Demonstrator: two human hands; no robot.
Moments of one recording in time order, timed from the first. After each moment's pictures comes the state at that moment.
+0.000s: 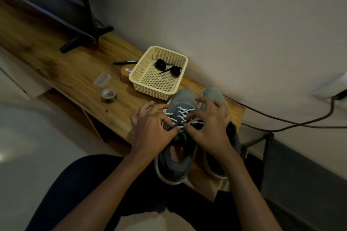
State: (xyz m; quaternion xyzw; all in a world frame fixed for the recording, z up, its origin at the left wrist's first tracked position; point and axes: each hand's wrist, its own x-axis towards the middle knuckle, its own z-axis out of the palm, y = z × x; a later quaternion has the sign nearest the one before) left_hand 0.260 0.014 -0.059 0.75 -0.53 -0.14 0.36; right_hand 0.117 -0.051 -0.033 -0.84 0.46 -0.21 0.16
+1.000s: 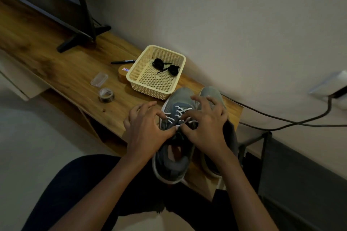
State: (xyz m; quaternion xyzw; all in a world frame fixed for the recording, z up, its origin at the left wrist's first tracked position) left_hand 0.260 0.018 -0.057 0.79 -0.48 -0.15 0.35; right_hand 0.120 -0.046 -0.031 -0.86 0.46 -0.19 0.12
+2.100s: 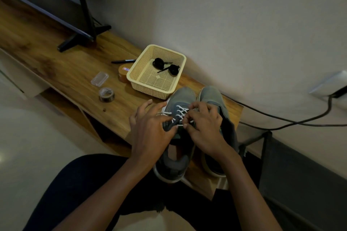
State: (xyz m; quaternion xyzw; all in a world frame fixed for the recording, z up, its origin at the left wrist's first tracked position) left_hand 0.250 0.019 -0.058 0.77 -0.53 -0.07 0.33; right_hand 0.118 -0.047 -0.027 -0.87 0.44 -0.12 0.20
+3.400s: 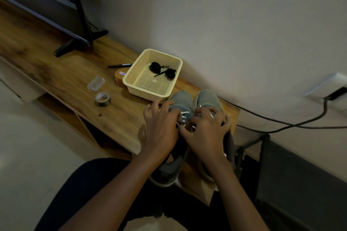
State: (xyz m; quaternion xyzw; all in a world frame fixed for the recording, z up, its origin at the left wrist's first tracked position) left_hand 0.230 -0.016 -0.048 0.77 -0.59 -0.10 0.22; right_hand 0.118 -0.040 -0.032 -0.82 0.55 -0.15 0.07
